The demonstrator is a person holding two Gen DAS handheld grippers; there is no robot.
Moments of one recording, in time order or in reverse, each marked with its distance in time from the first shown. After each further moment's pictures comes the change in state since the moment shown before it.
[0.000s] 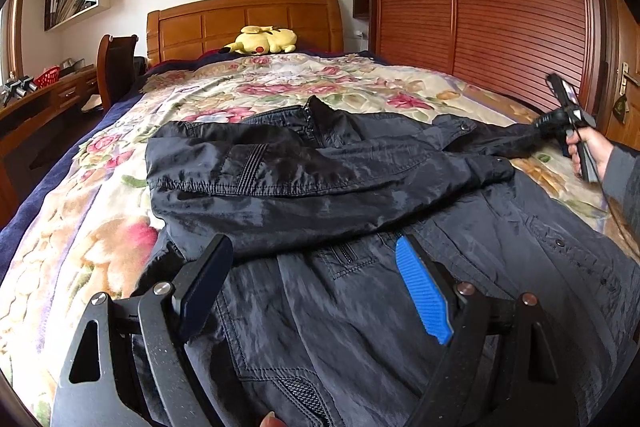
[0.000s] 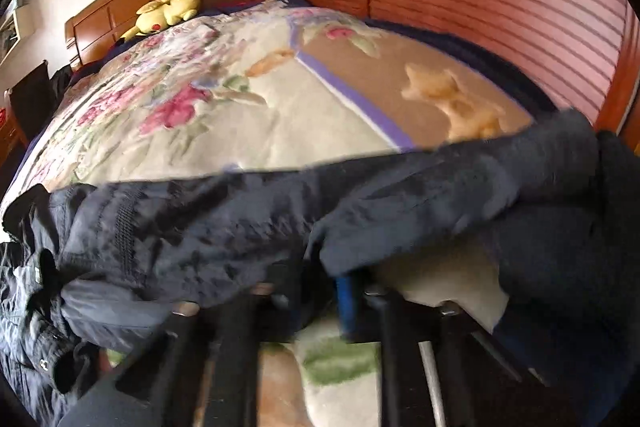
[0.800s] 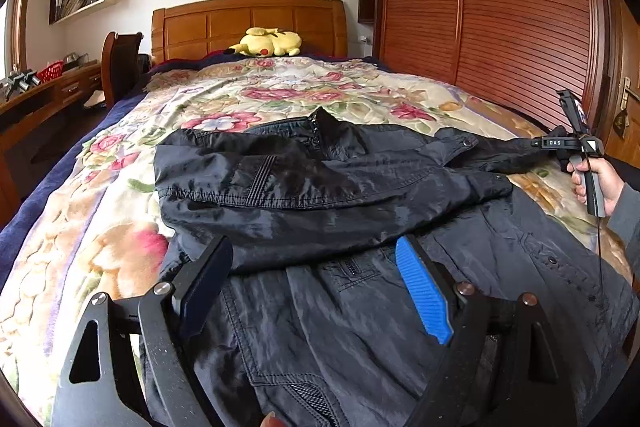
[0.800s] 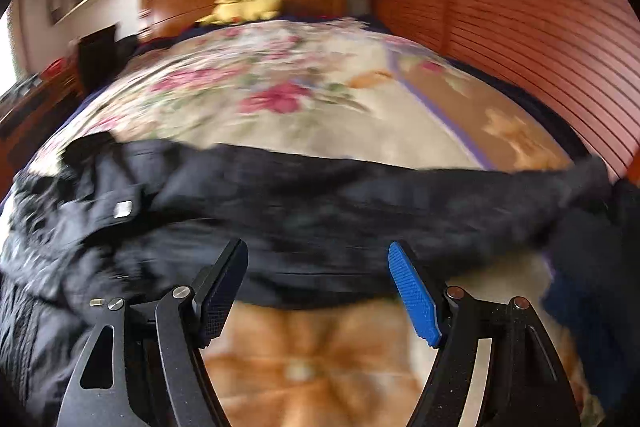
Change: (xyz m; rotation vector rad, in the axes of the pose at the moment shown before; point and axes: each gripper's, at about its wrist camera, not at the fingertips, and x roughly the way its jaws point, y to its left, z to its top) left arm -0.010 0.009 0.012 -0.031 -0.010 -0.004; right arm -0.048 0.035 -0.049 -0.165 -0.058 0.122
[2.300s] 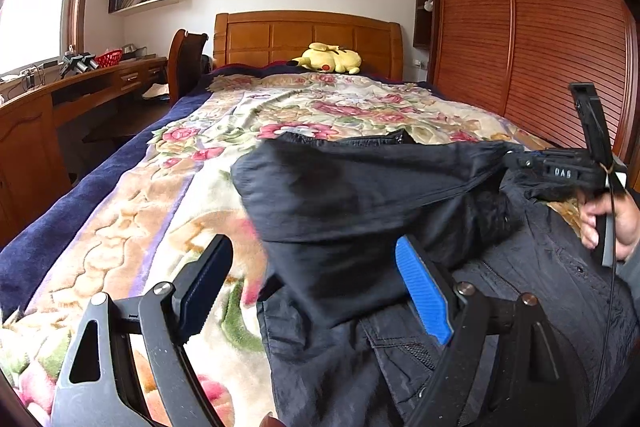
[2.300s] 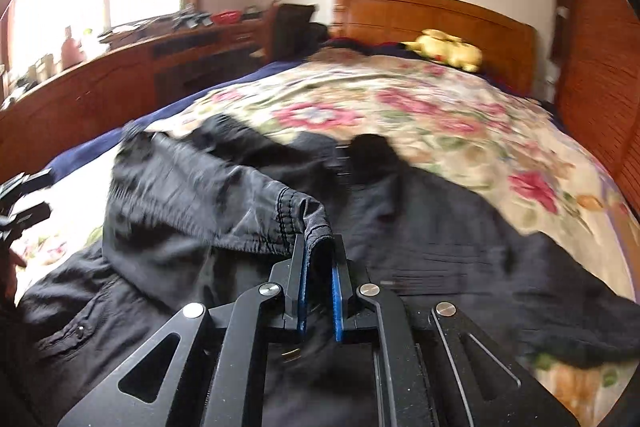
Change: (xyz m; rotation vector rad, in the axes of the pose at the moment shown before) left arm -0.057 0.081 -0.021 -0.109 -0.065 0.146; right arm -0.067 0.290 -0.018 -0.425 -0.121 0.428
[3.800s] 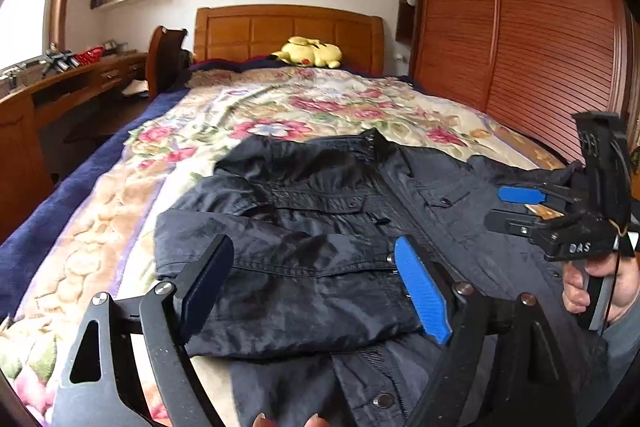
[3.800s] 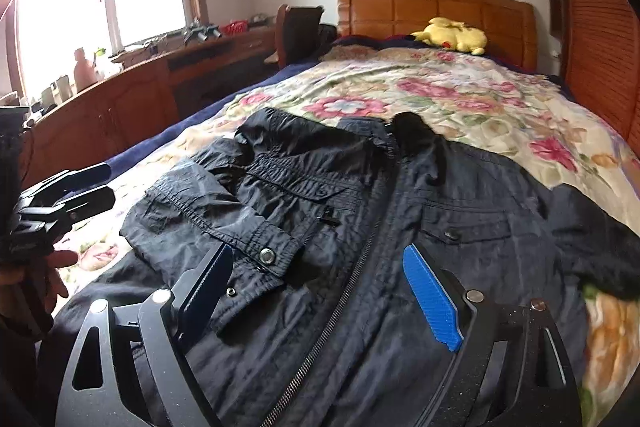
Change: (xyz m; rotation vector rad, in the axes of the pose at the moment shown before) left arm 0.003 -0.022 0.016 0.010 0.032 -0.058; right arm -0.032 0.074 -0.031 0.074 0.003 0.107
